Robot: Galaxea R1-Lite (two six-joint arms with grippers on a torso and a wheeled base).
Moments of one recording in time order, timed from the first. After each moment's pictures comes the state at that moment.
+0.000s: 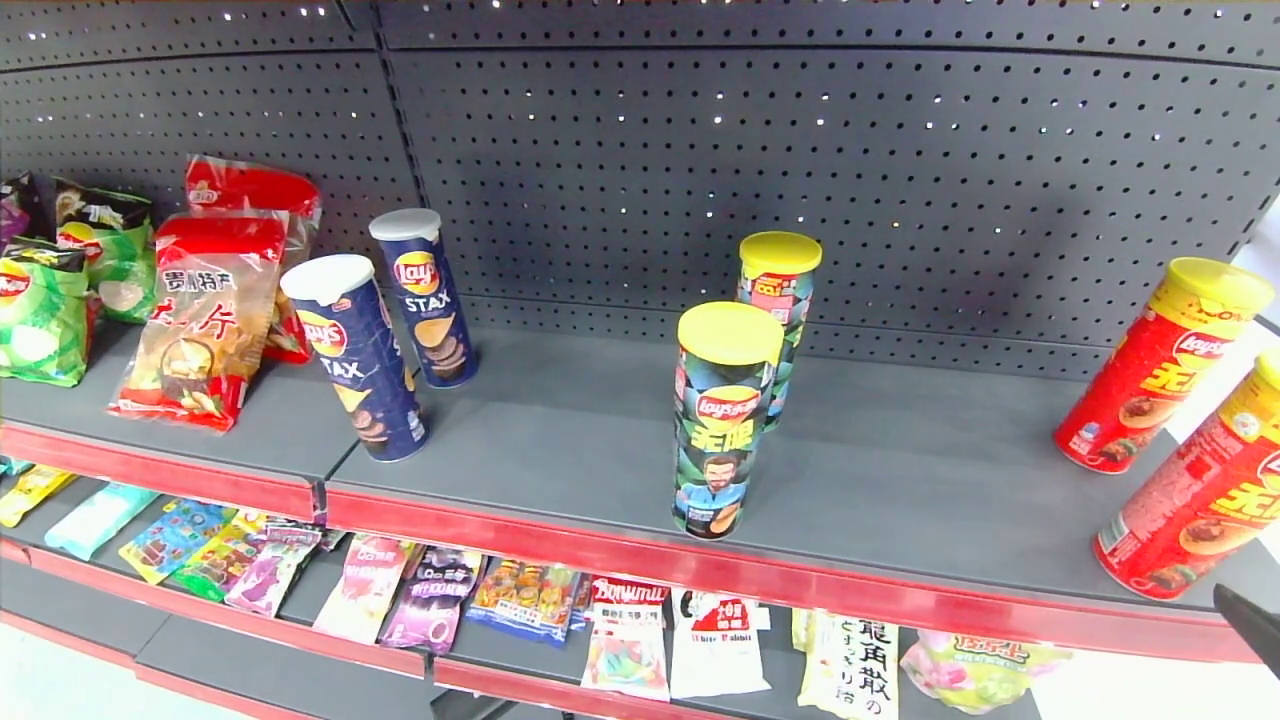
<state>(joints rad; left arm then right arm) -0.20 0.10 0.00 0.01 -0.01 0.00 0.11 0.64 -0.28 -0.12 -0.16 -0.16</state>
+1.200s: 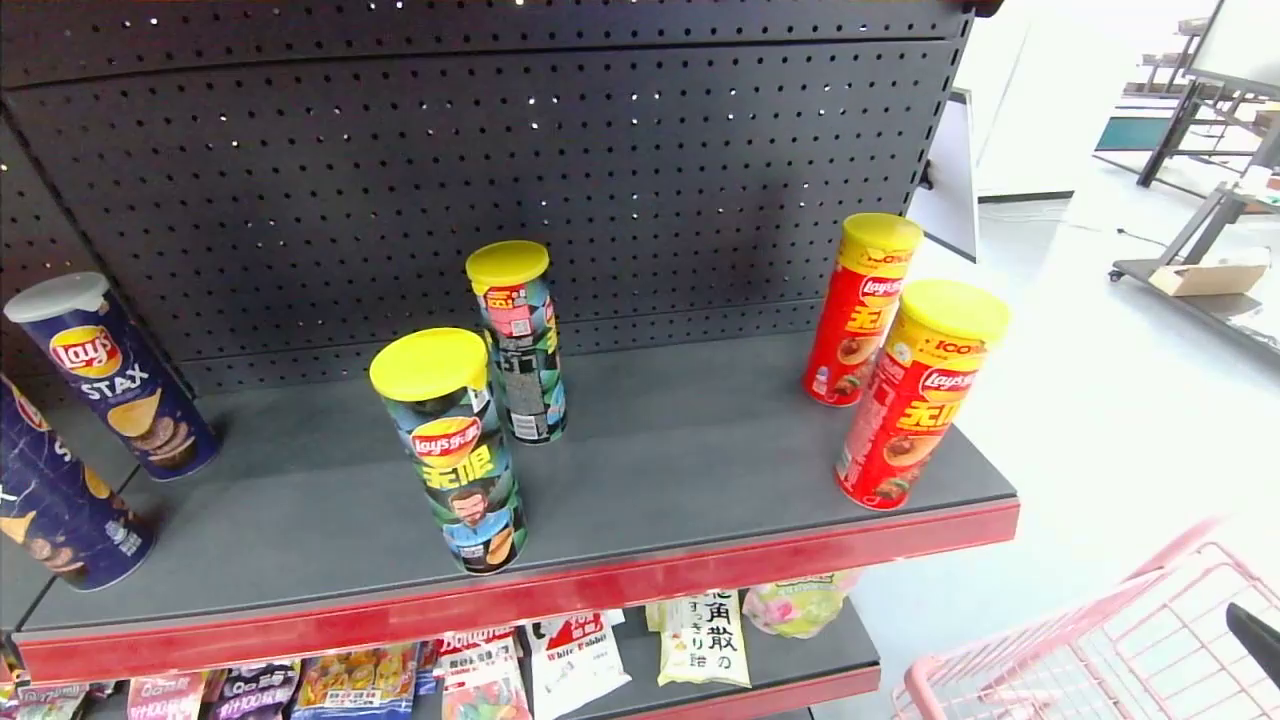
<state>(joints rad) -0.20 0.13 0.00 0.01 -0.01 0.00 0.10 0.55 -0.23 -0.13 -0.16 -0.14</state>
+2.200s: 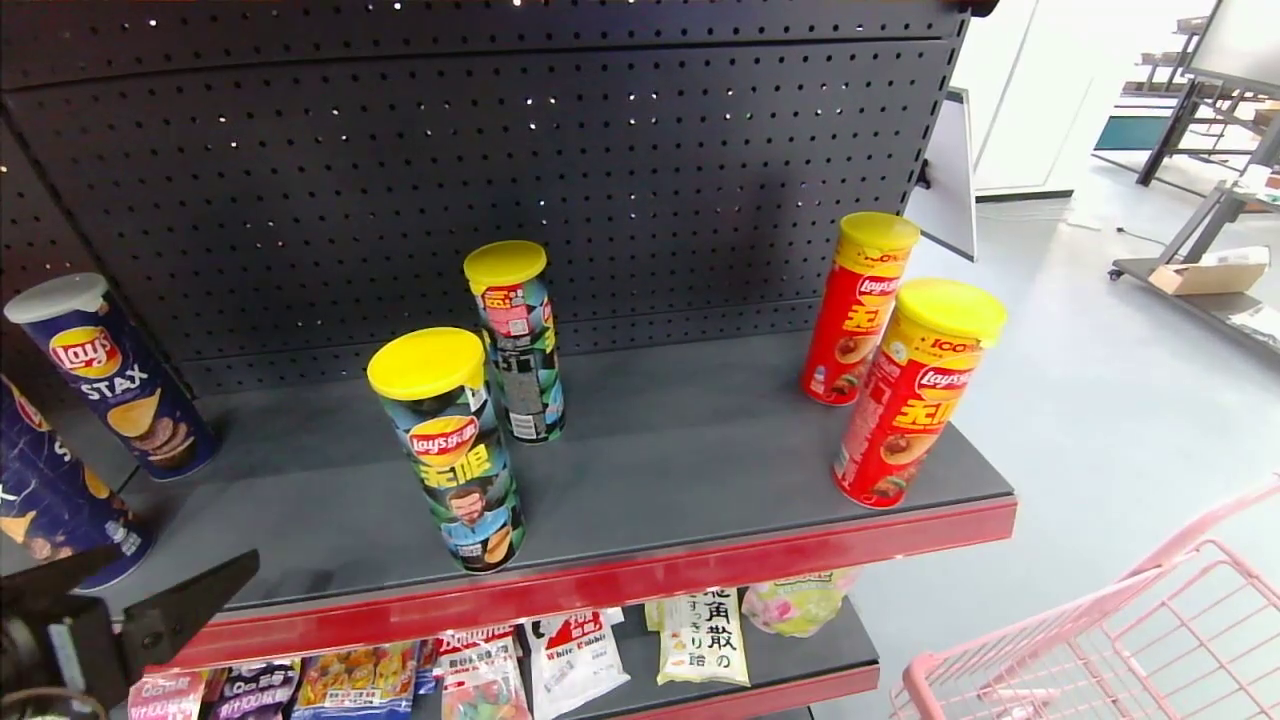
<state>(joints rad) -0.20 0.93 -0.42 -0.06 0.09 -0.14 0.16 0.10 -0.01 -0.05 0.02 -0.12</state>
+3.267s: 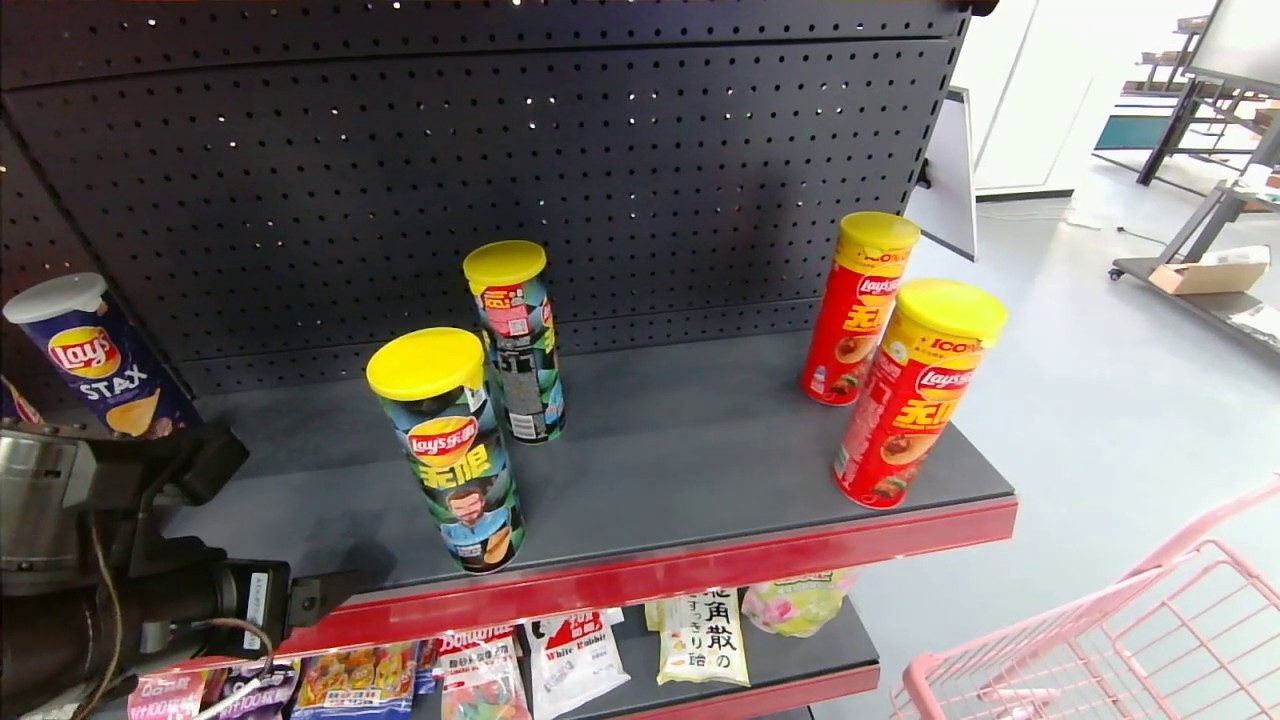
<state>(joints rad) -0.21 1.32 -0.48 -0.07 0.04 -0.14 0.16 0.10 -0.01 -0.05 0.02 -0.11</state>
